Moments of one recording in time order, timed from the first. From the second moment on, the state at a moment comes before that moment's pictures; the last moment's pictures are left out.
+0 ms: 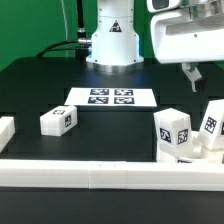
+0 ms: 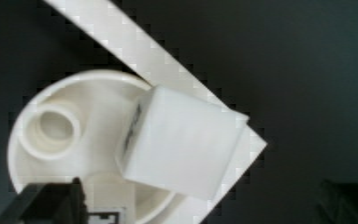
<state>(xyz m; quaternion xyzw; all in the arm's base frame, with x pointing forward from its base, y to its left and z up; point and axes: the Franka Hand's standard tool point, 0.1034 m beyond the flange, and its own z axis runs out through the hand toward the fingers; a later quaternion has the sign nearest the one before) 0.626 0.117 0.116 -0.94 0.33 -0.02 0.12</state>
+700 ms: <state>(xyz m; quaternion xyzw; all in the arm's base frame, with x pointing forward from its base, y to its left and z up) 0.626 0.120 0.117 -1.00 -0.02 -0.05 0.08</state>
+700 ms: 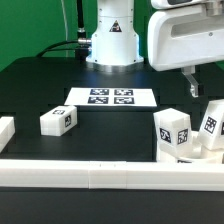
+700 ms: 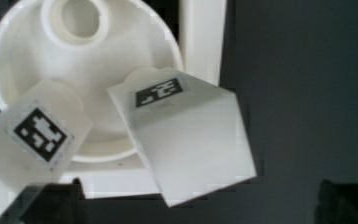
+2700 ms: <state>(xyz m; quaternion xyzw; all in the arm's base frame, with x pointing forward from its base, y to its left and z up) 0.622 0.111 0.092 -0.67 -0.74 -0.04 -0.02</state>
